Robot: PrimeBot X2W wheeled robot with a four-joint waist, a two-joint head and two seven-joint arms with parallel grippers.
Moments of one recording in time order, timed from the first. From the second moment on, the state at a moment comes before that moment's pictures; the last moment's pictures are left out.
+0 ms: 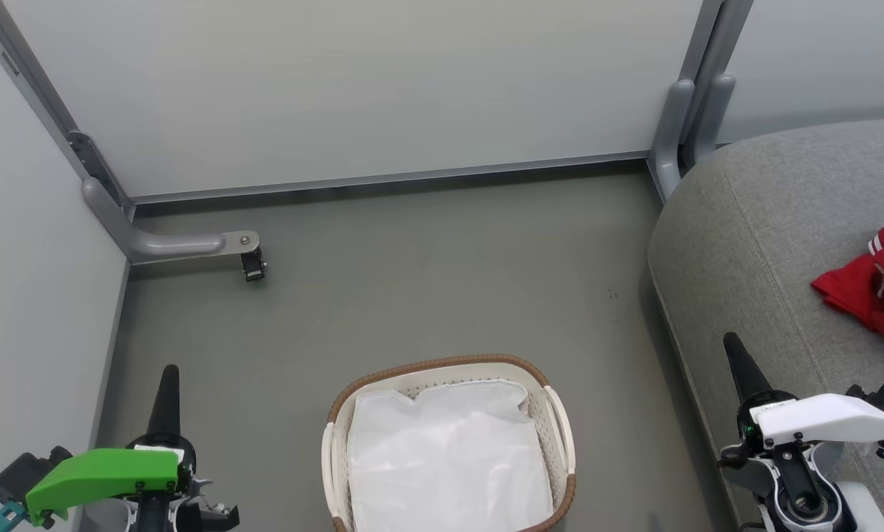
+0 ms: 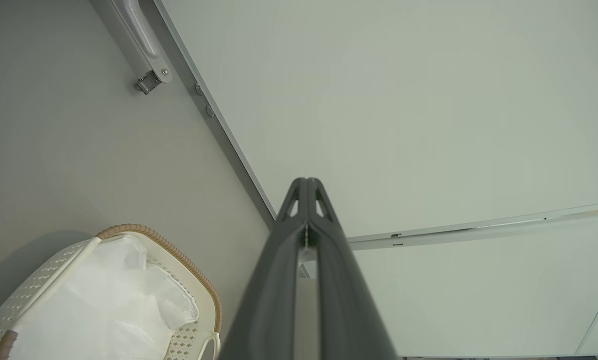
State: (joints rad) left arm -0.08 0.04 0.10 0.29 -1.32 -0.13 0.03; right arm -0.14 -0.05 -0.07 0.30 1.31 0.13 0.04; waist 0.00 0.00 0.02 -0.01
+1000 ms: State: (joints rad) left arm -0.10 0.05 0.11 0.26 -1.54 -0.13 0.10; right arm -0.12 -0.05 -0.10 0.26 1.54 0.13 0.10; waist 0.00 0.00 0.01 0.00
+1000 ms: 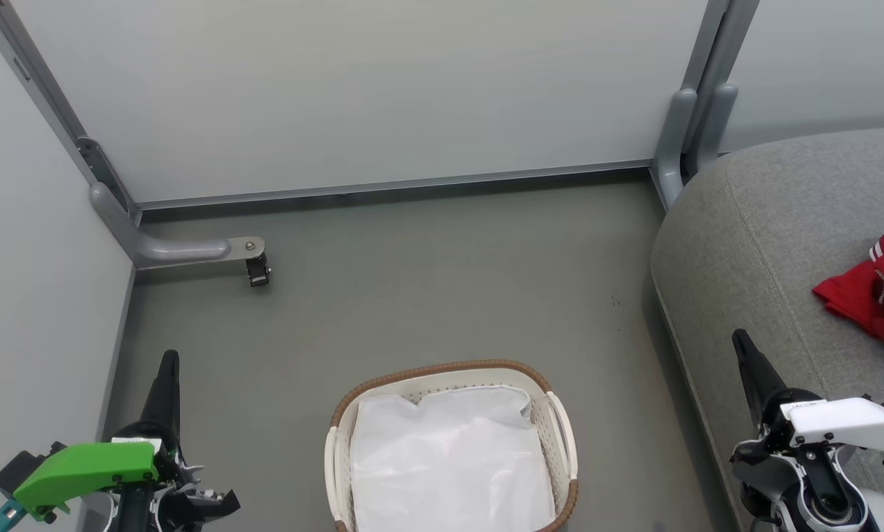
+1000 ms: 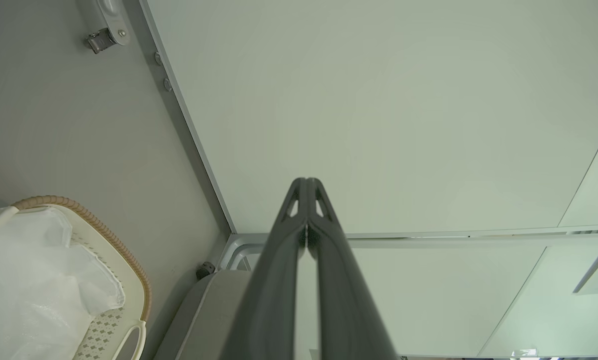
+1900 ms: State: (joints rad) left arm -0.10 0.05 0.11 0.24 -1.61 -0.13 0.11; right arm -0.11 -0.05 -0.11 0.24 1.61 0.13 0.11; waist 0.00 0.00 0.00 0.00
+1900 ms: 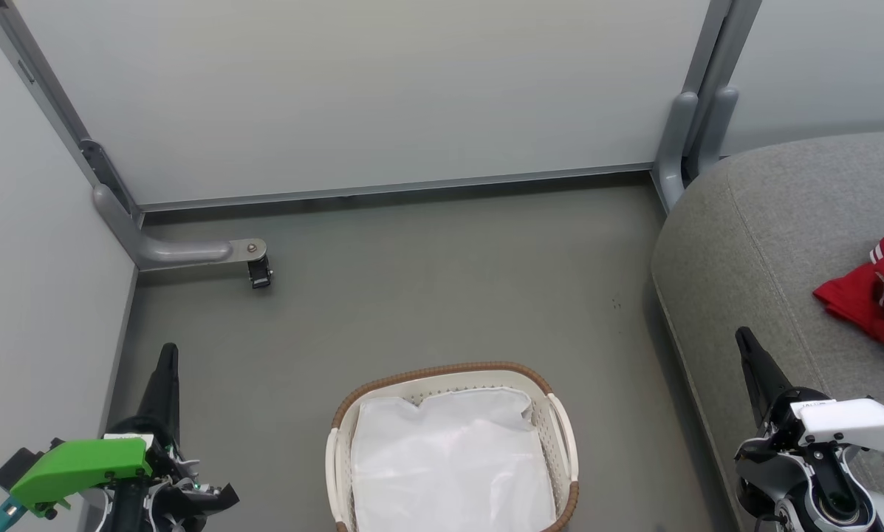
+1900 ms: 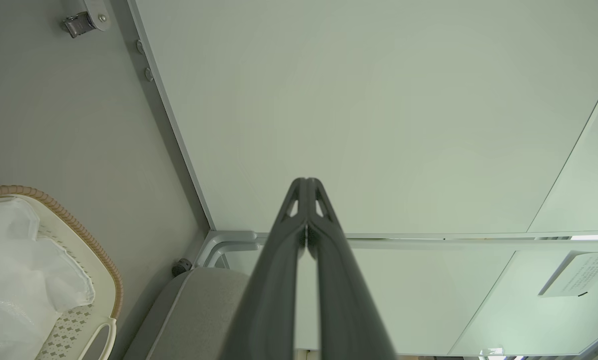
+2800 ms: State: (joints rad) left arm -0.10 0.05 0.11 0.24 -1.61 -0.13 0.11; right arm -0.11 -0.05 -0.11 0.24 1.61 0.13 0.11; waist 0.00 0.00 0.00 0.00
